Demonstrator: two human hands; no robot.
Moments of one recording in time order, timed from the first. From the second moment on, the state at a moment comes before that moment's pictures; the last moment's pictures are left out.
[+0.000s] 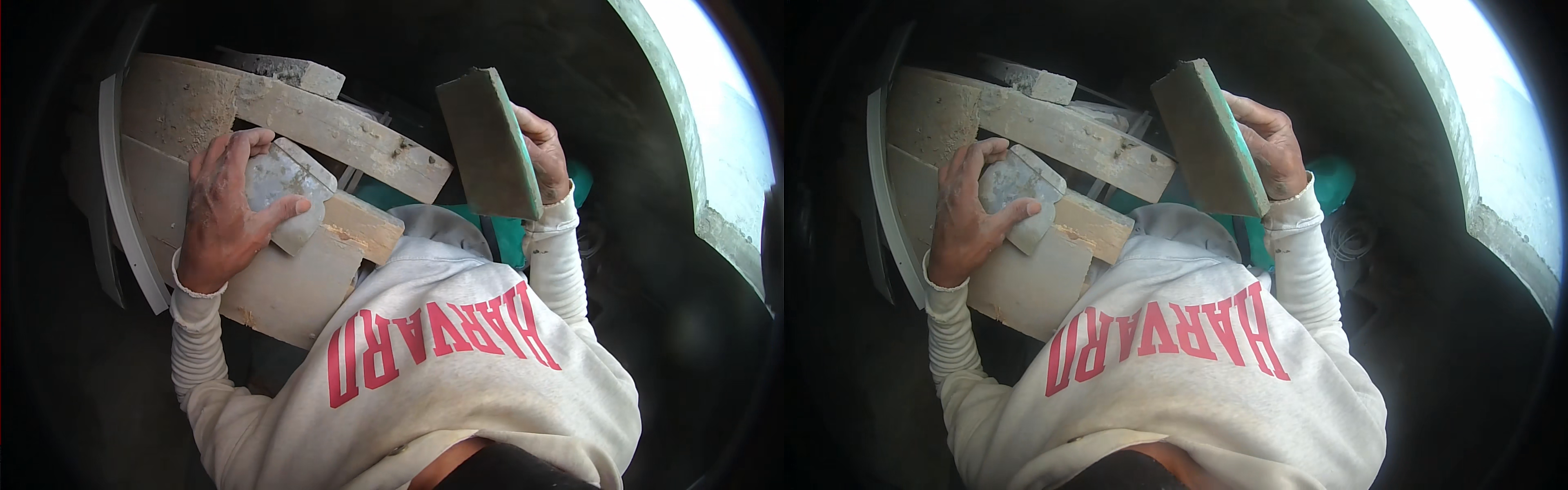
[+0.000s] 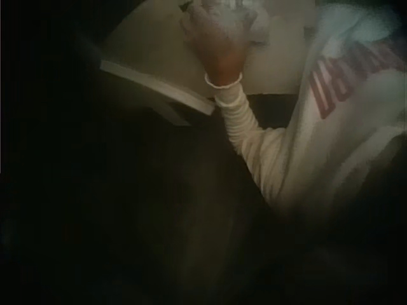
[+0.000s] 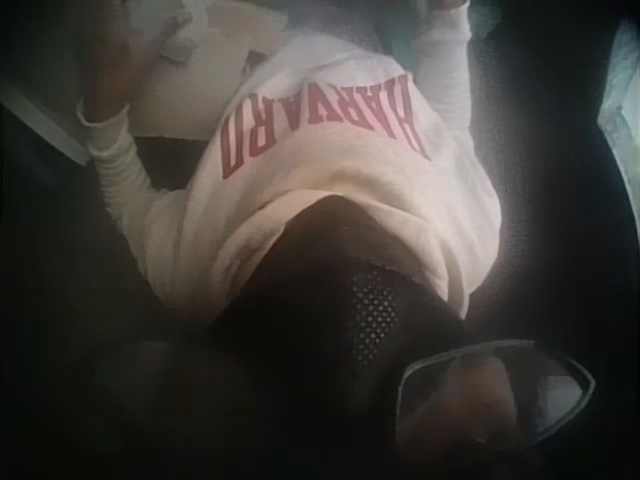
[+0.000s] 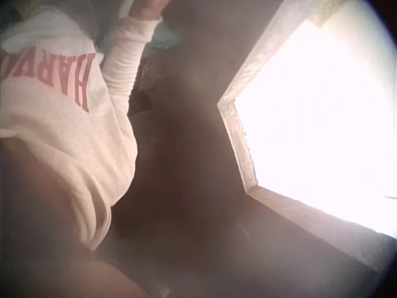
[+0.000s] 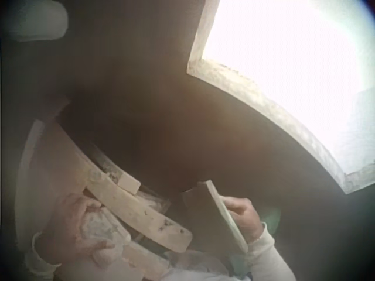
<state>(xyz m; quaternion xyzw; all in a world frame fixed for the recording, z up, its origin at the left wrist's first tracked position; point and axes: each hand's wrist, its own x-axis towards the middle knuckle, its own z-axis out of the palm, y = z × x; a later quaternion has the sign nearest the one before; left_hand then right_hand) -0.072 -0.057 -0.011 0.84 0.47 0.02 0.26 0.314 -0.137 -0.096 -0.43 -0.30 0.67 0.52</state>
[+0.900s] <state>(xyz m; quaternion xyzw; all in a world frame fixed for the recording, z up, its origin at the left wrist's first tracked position) 0.016 -0.055 0.017 0.74 0.41 0.39 0.36 0.200 -0.040 -0.059 -0.41 -0.21 0.55 0.70</state>
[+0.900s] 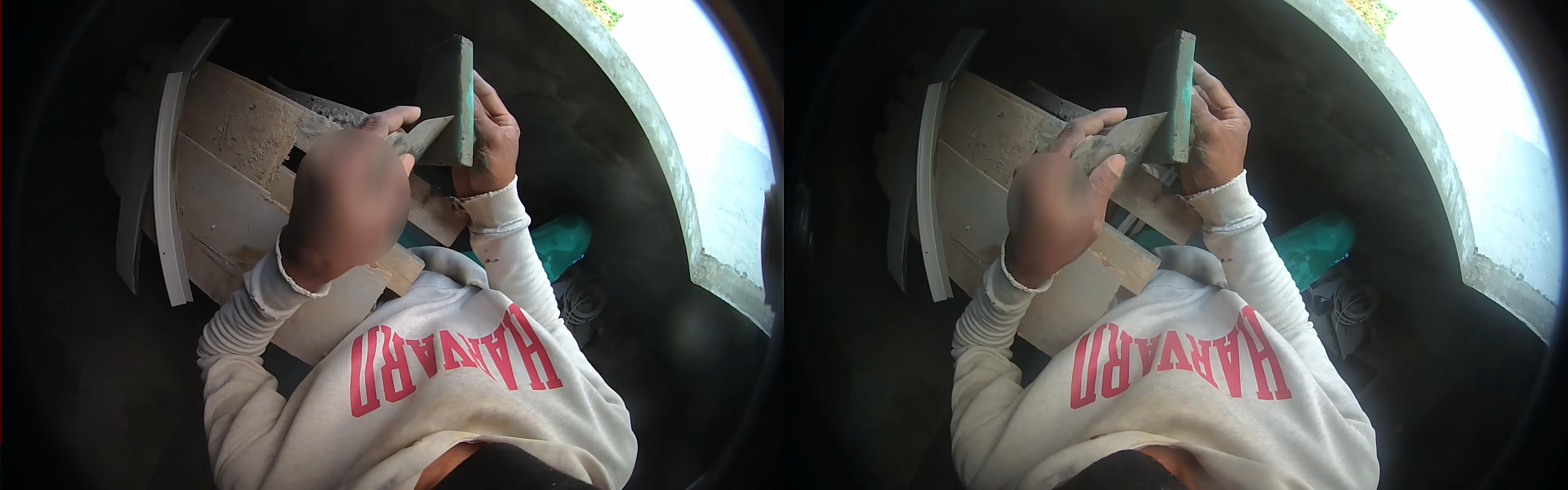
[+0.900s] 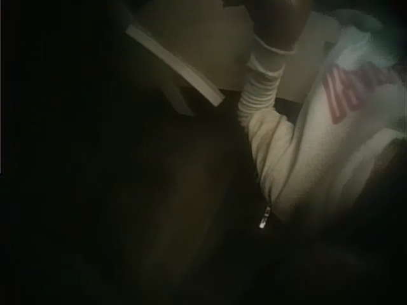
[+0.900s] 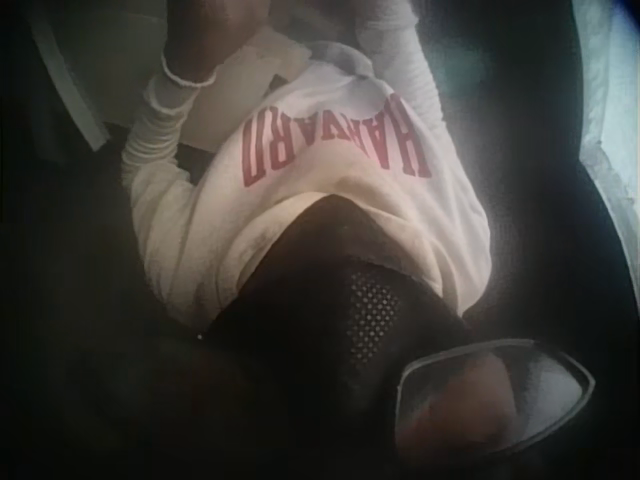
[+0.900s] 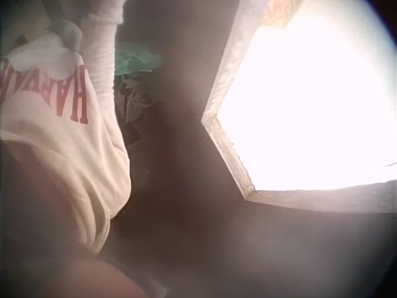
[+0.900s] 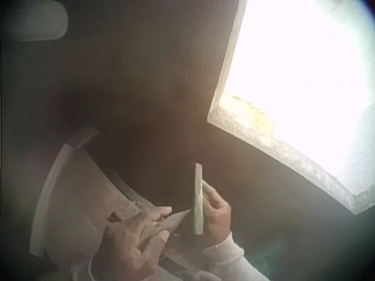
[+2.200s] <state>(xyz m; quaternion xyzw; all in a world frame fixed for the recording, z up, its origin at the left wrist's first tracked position) 0.014 0.008 0.021 0.84 0.31 0.40 0.19 0.205 -0.051 -0.044 -0.55 -0.46 0.37 0.59</state>
